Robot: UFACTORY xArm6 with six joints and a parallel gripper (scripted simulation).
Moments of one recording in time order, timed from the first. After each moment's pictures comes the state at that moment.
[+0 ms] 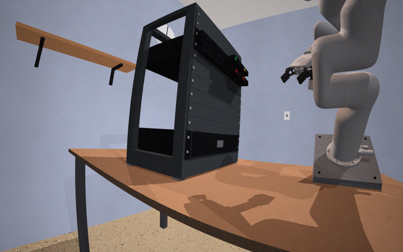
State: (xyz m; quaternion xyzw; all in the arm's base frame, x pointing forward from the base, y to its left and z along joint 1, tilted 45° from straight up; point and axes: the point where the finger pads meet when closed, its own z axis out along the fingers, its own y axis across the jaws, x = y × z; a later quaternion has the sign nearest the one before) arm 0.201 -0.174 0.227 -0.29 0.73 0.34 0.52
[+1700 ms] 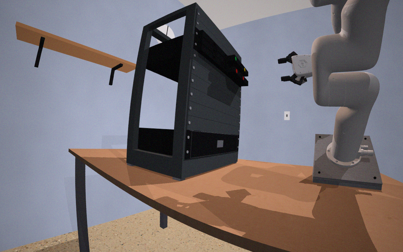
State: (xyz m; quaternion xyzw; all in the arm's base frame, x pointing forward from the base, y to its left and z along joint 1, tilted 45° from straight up) arm 0.249 -0.262 0.236 -0.29 0.63 -0.17 0.70
